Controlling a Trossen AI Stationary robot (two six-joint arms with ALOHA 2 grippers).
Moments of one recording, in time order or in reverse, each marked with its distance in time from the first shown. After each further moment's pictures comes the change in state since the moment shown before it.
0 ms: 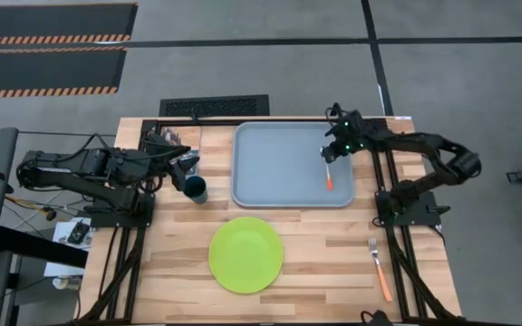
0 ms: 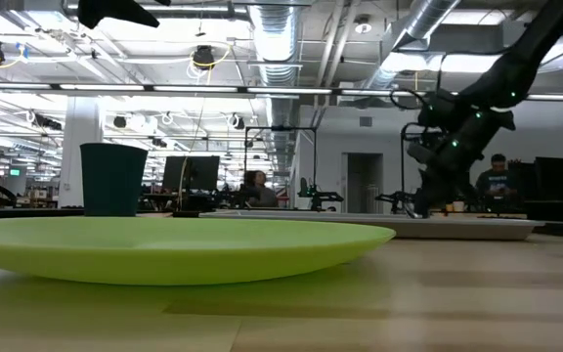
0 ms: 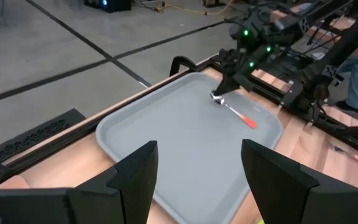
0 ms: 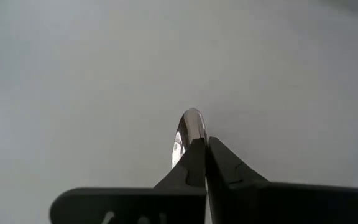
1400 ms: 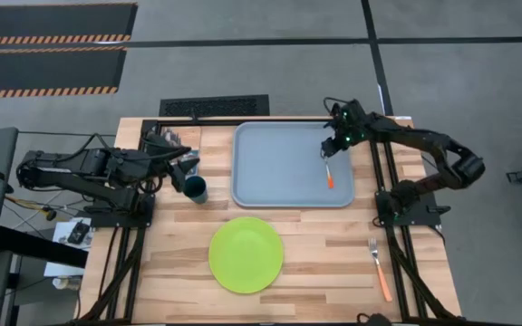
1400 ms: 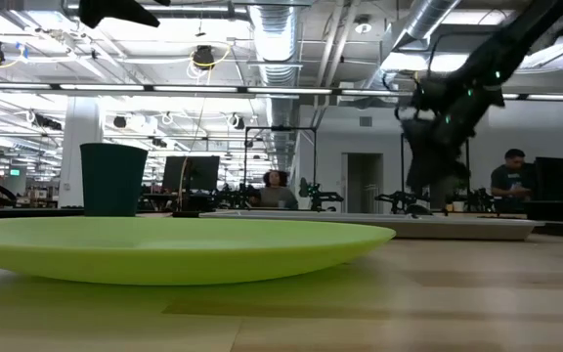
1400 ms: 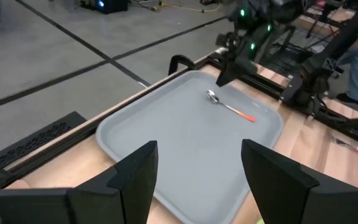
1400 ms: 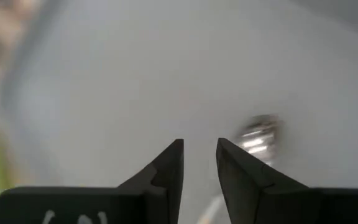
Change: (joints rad) left arm 0.000 0.000 0.000 -0.002 0.021 0.040; right arm 0.030 -0.060 0.193 -0.299 -0.108 0.016
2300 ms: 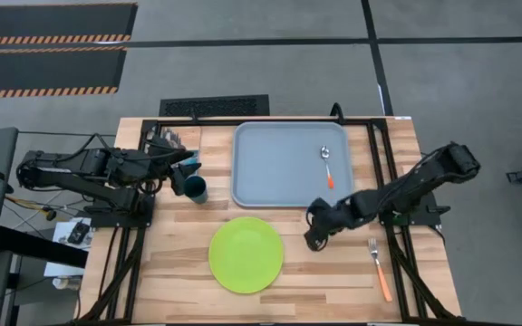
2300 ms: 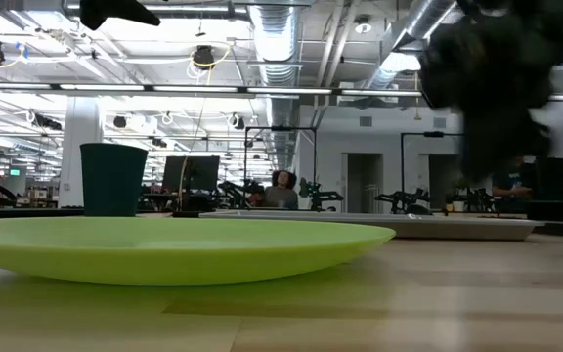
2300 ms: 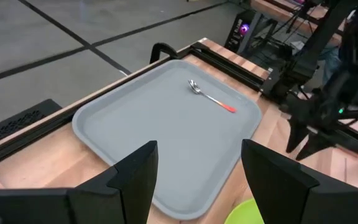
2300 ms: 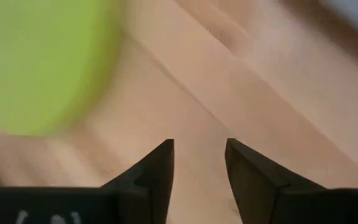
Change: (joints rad) left arm 0.000 0.000 0.000 0.000 0.078 -0.050; right arm 1.257 0.060 0.016 -0.067 0.469 1.040
